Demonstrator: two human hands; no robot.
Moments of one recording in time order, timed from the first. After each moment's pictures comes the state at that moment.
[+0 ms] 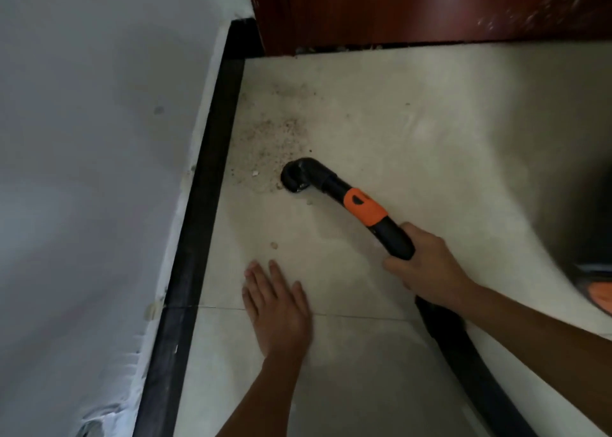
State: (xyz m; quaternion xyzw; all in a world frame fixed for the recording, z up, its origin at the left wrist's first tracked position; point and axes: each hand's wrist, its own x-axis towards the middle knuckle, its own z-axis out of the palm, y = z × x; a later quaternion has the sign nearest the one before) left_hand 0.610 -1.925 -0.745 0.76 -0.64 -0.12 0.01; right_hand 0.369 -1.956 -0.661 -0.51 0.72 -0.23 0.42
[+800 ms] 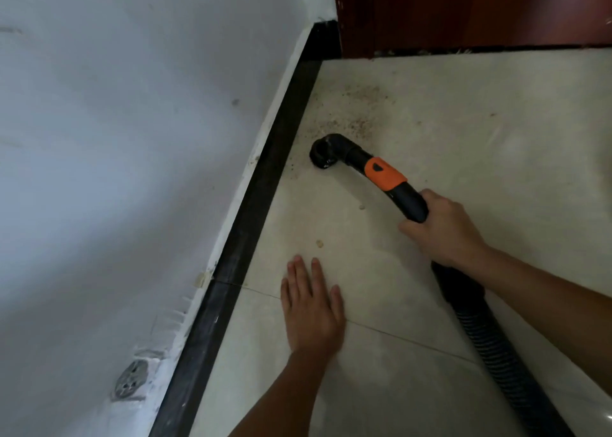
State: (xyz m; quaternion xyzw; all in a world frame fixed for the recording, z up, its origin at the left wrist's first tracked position) left_hand 0.611 -1.926 -0.744 0.76 -0.64 -0.10 0.01; right_hand 0.395 -2.047 -0.661 -0.60 0.68 -0.20 0.36
